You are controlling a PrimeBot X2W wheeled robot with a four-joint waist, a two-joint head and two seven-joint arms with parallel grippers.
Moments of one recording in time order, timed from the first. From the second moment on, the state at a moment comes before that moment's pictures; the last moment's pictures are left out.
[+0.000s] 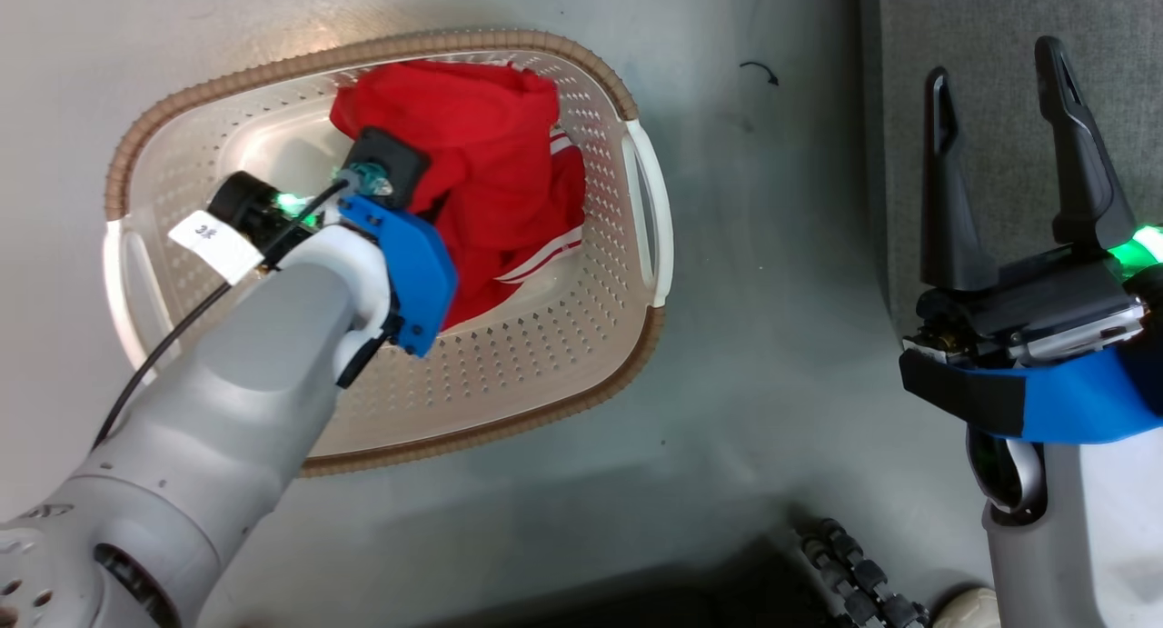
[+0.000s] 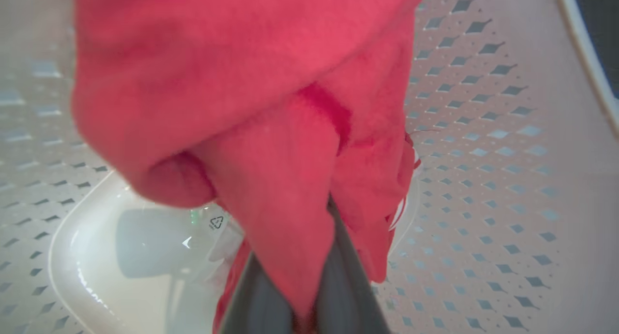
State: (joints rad) left arm -1.08 0.25 -1.28 1.03 -0.90 -0.13 -0.04; right arm -0.41 -0.05 0.03 -0.13 0.04 0.13 -0.26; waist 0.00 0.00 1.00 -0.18
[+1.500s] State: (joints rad) left arm -0.88 0.31 -1.01 0.65 -0.73 -0.13 -0.26; right arm -0.29 -0.06 0.02 0.04 0.08 0.13 -0.26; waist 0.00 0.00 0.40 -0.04
